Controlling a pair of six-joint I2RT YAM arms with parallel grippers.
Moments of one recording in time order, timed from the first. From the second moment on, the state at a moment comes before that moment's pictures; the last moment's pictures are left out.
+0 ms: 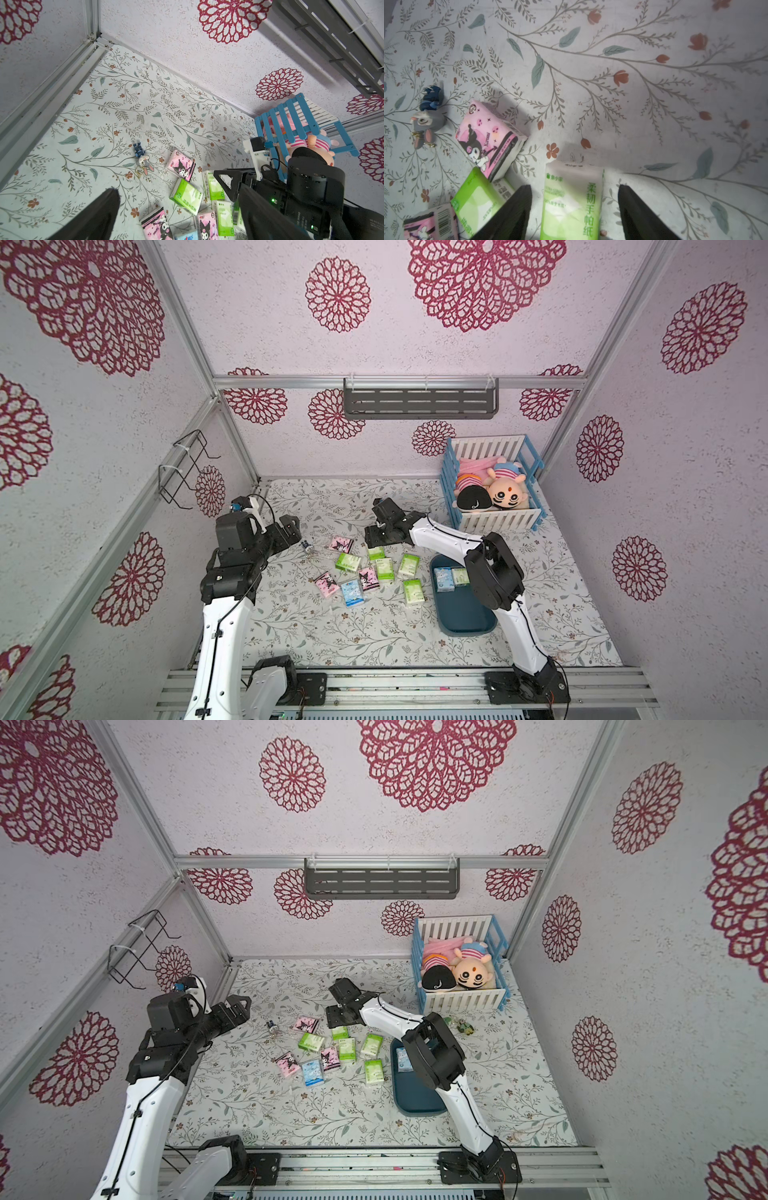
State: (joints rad) left arm 0.16 0.95 0.99 -0.56 0.24 -0.41; right arm 0.72 2.25 1.82 -0.51 -0.02 0.42
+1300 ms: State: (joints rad) left arm 0.16 0.94 0.95 -0.54 0.23 -0.43; right arm 0.79 2.68 2.47 -0.68 -0.25 0.14
